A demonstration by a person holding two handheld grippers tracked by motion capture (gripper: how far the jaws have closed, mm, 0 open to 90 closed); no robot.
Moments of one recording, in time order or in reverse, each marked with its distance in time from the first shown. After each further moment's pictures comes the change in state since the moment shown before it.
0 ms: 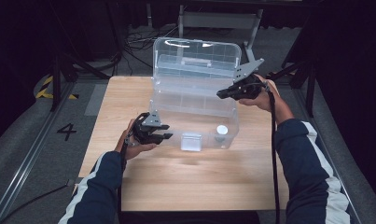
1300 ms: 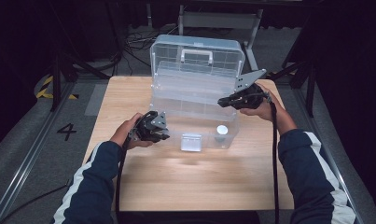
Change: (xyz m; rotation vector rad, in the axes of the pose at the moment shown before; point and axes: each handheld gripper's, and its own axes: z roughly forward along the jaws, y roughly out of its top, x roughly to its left) left arm 0.007 0.019 0.003 0.255 -0.061 0.228; right arm 0.028 -0.008 -0.002 0.003 -0.015 0.001
